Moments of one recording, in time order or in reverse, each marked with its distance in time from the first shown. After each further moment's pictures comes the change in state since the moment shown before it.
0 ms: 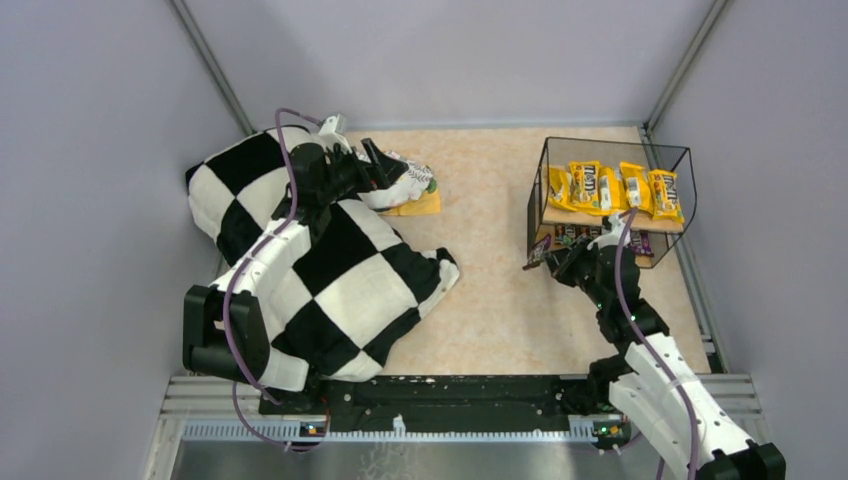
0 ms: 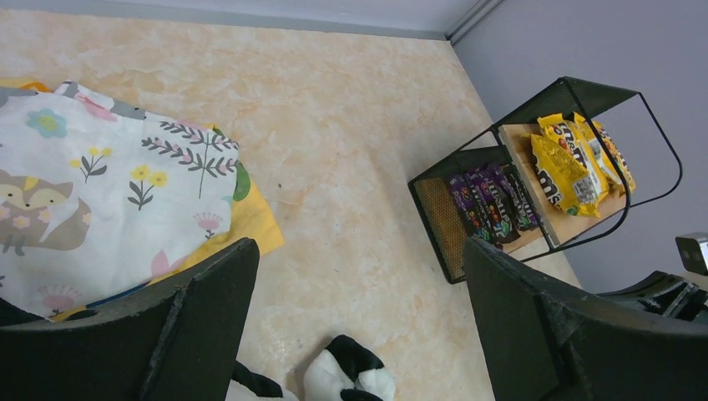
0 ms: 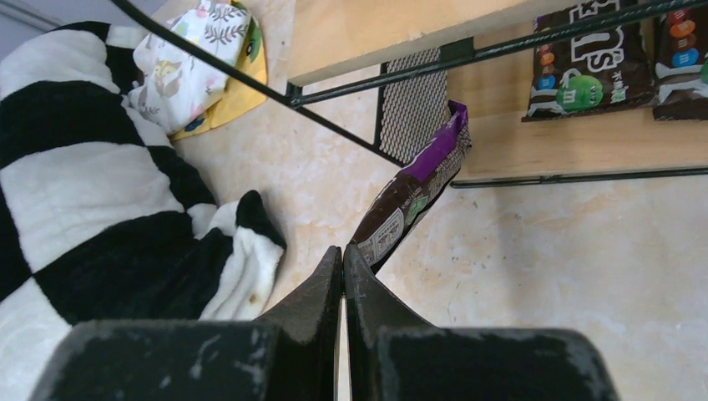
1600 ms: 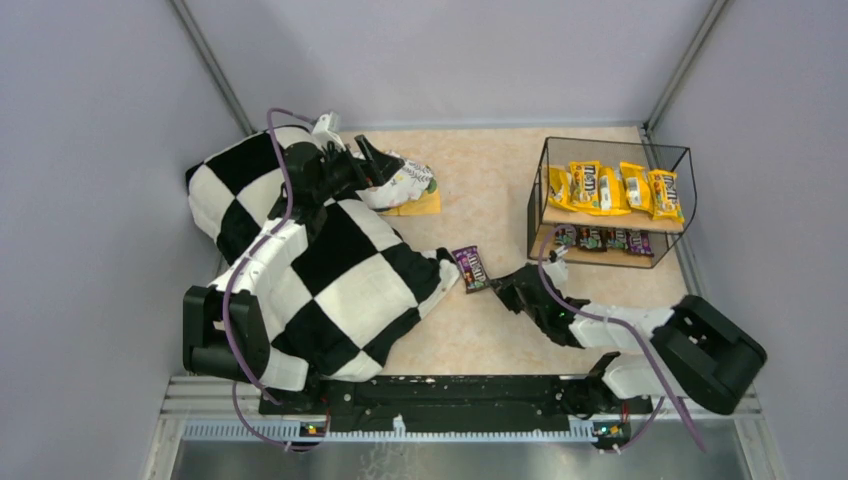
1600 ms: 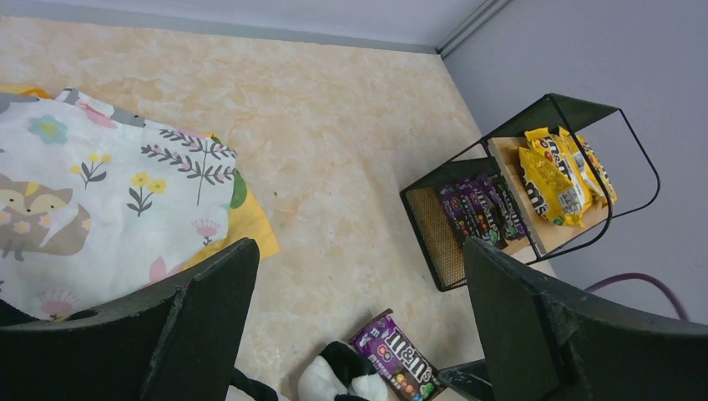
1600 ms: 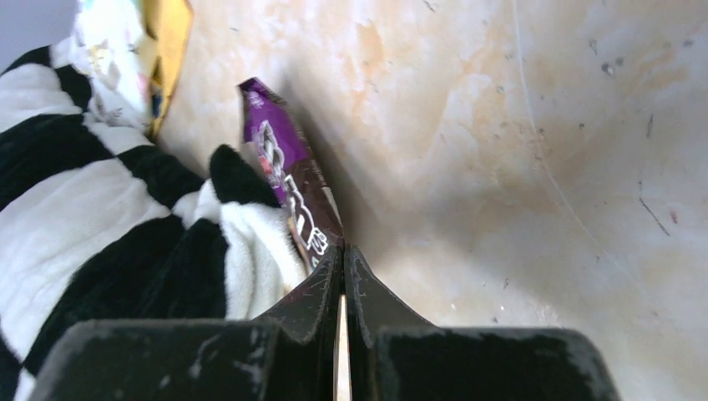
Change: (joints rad) left arm 0.030 0.000 -0.001 0.027 0.030 -0.039; right arm 0.504 0.686 -0.087 0.477 0.377 0.750
